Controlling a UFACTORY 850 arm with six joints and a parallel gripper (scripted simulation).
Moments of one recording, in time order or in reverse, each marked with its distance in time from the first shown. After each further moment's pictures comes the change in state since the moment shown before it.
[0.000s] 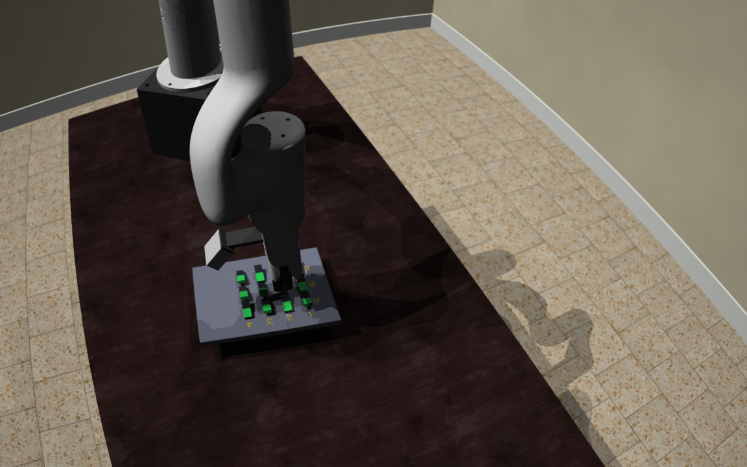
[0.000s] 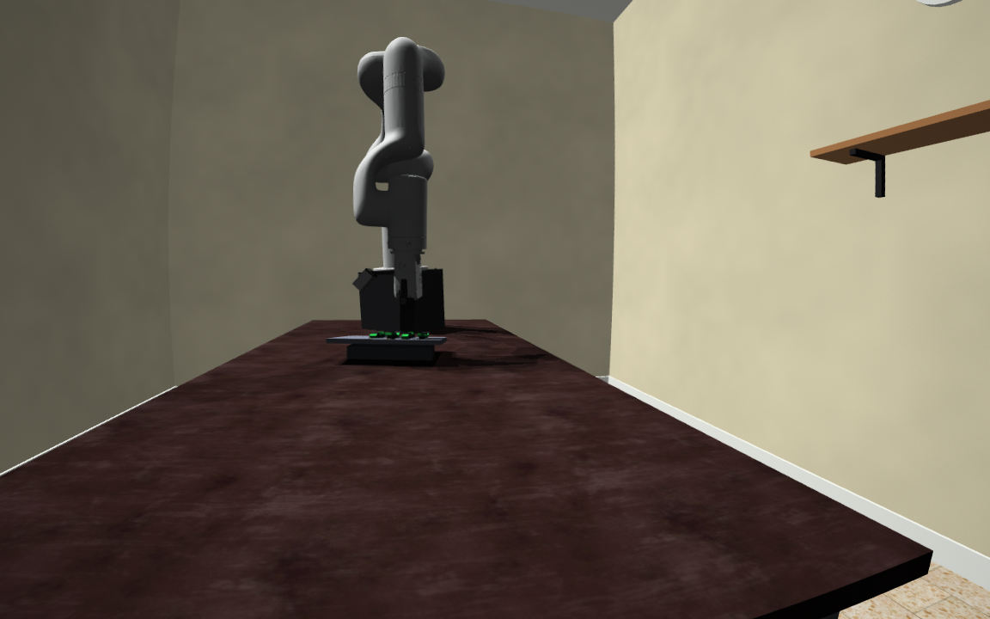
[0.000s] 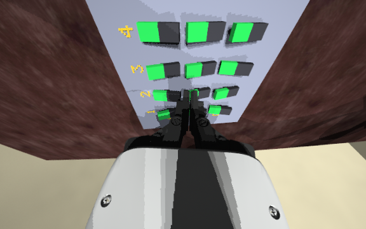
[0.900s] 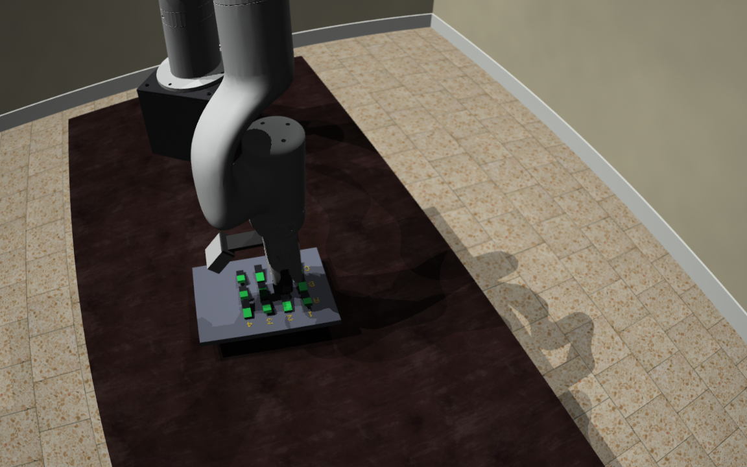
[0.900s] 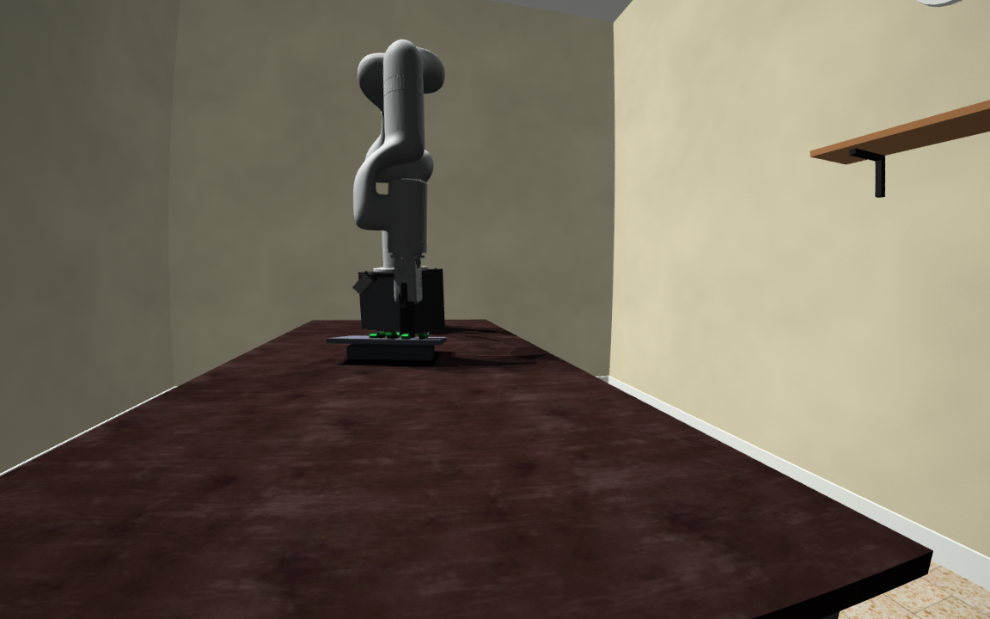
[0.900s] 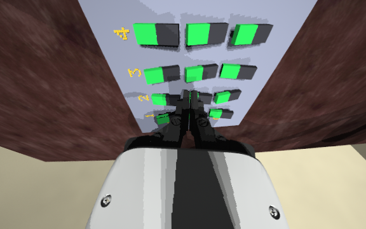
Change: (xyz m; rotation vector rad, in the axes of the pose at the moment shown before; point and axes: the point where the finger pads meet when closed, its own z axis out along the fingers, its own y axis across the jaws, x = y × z) arm 0.000 0.000 0.008 0.000 0.000 0.000
